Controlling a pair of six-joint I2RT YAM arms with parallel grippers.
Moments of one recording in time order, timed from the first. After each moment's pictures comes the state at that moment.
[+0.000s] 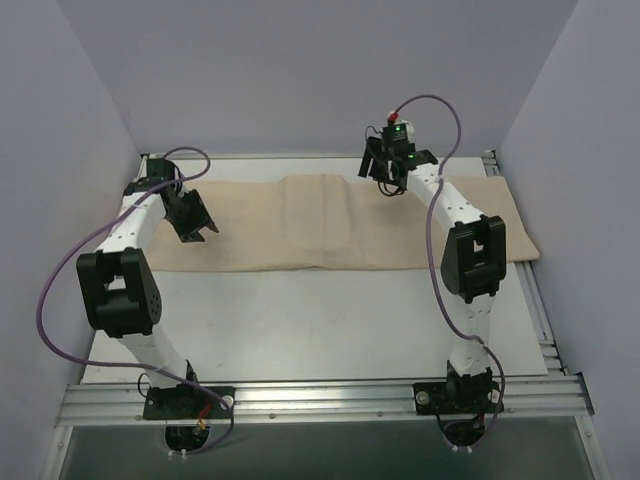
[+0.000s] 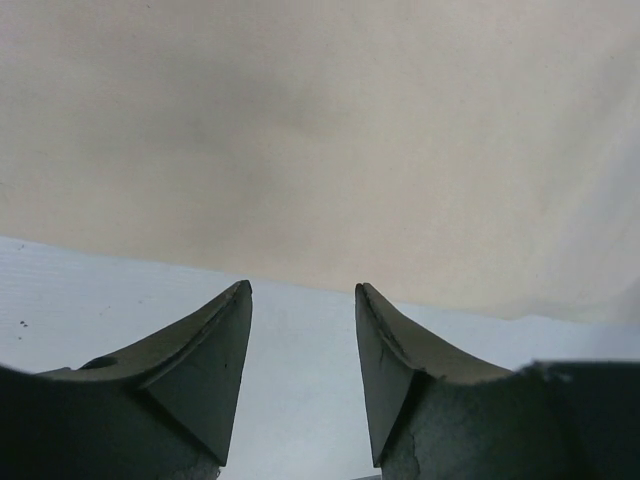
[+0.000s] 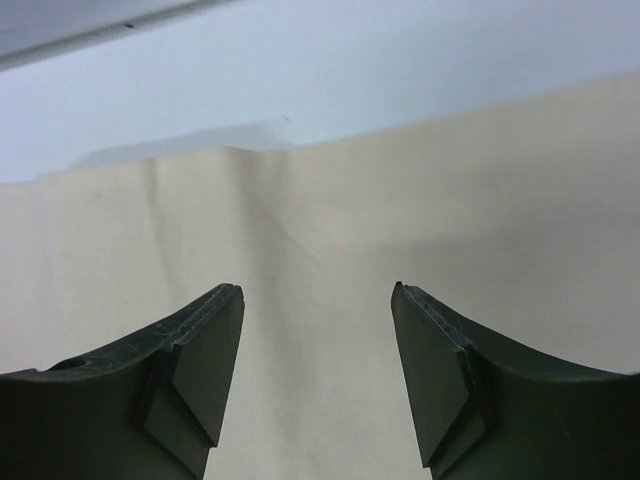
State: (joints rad) left arm 0.08 1.81 1.47 -0.82 0.22 -0.46; right arm 0.26 2.07 1.82 -0.51 0.09 0.45
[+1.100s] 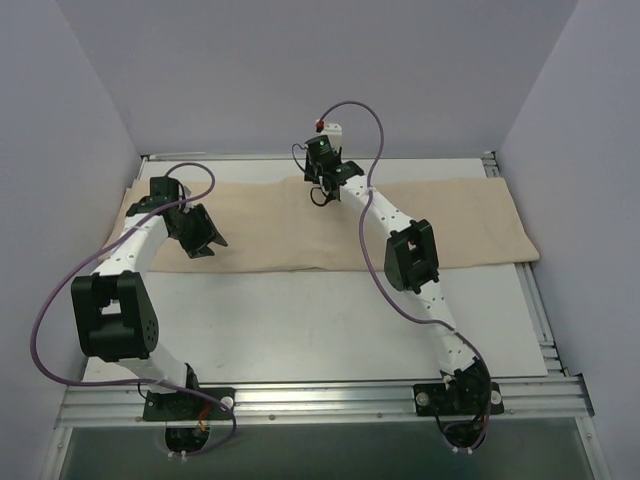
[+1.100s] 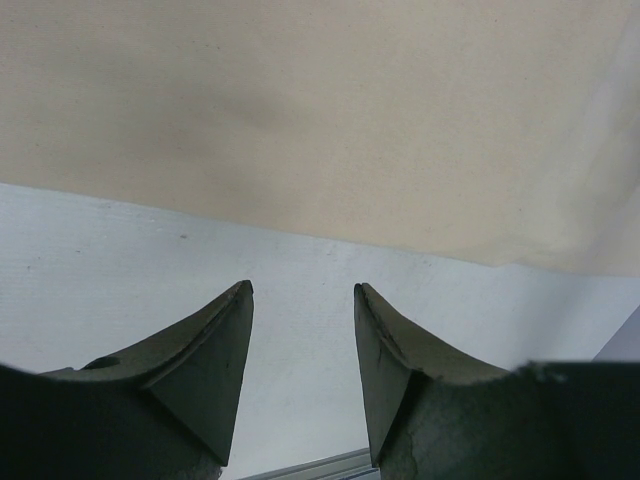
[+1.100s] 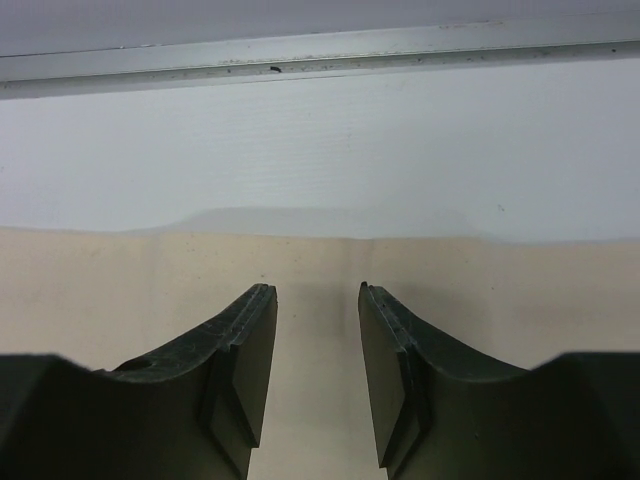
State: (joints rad) left arm 0.05 1.62 1.23 -0.73 0.29 -0.52; right arm 0.55 2.56 2.41 -0.45 0.36 0.42
